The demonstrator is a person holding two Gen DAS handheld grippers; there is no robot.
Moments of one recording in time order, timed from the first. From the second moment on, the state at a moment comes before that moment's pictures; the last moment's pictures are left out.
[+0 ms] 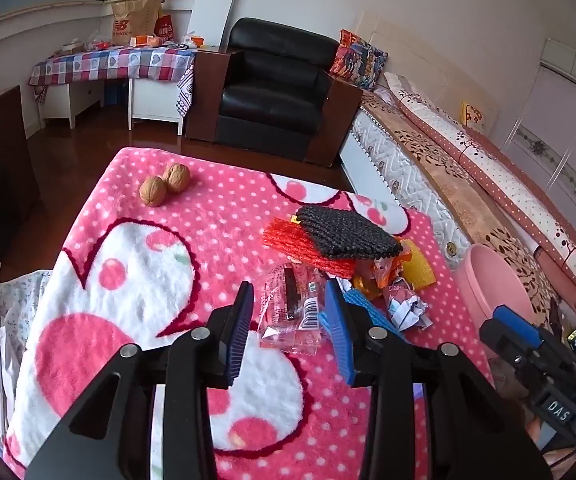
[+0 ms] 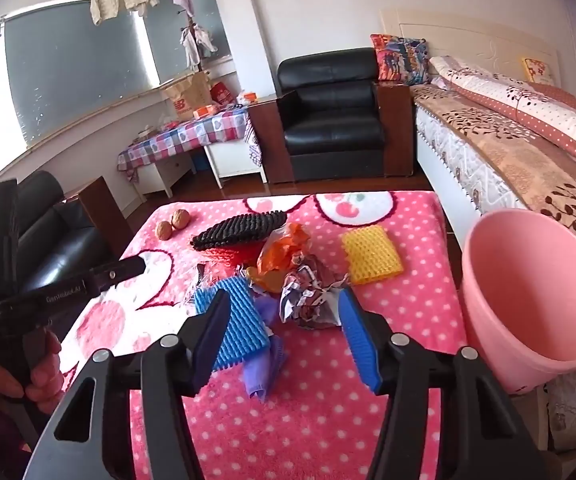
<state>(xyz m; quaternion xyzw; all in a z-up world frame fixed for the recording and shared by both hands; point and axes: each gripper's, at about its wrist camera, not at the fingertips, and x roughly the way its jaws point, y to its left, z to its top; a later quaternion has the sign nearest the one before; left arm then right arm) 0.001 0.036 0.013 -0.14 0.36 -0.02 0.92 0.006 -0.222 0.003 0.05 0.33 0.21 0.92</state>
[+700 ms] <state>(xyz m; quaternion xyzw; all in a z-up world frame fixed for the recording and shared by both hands) 0.089 0.006 -0.022 -0.11 0.42 -0.05 0.90 0.067 -0.246 -0.011 0.07 0.35 0.17 0.92</state>
